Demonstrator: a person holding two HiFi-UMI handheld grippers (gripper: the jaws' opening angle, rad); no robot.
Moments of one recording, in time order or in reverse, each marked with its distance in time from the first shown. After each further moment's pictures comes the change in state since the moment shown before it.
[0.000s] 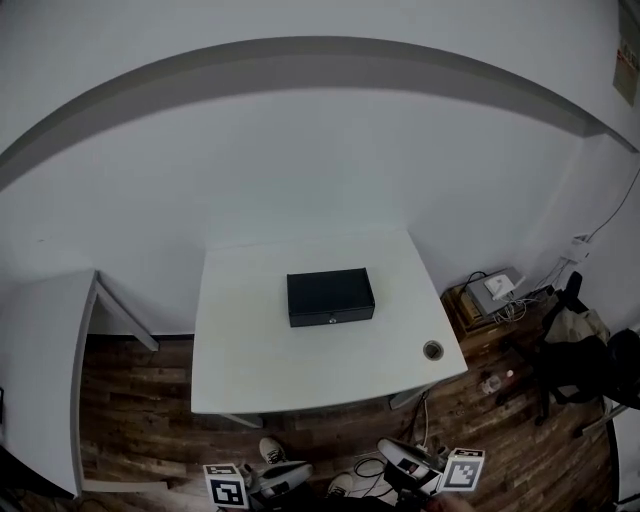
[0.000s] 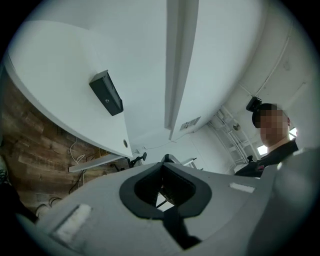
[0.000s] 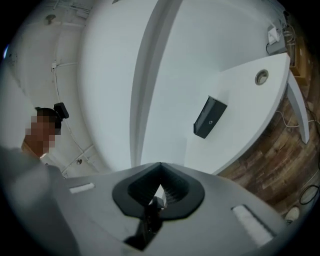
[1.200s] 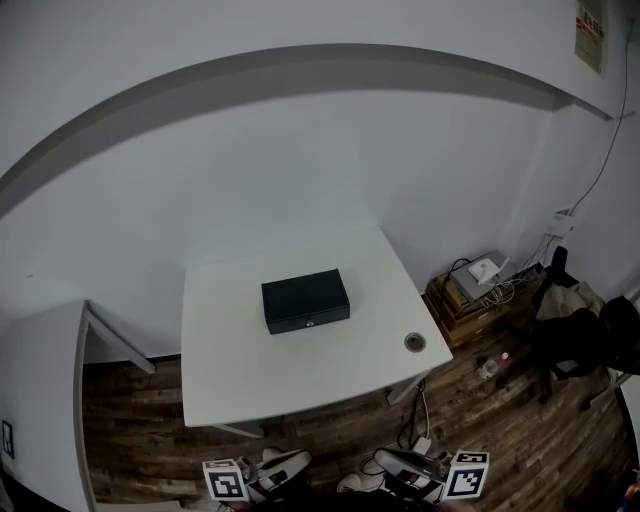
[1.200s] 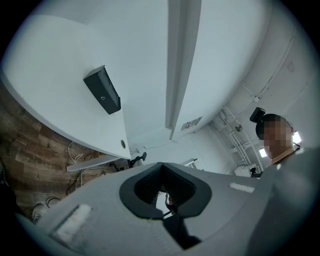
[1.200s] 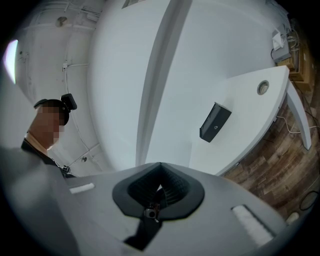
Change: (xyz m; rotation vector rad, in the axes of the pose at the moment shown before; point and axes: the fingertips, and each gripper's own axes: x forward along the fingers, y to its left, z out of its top) left arm 0.031 0.001 0.017 -0.020 0.005 0.007; right arm -0.036 0.026 -0.005 -0.064 -0.036 0.045
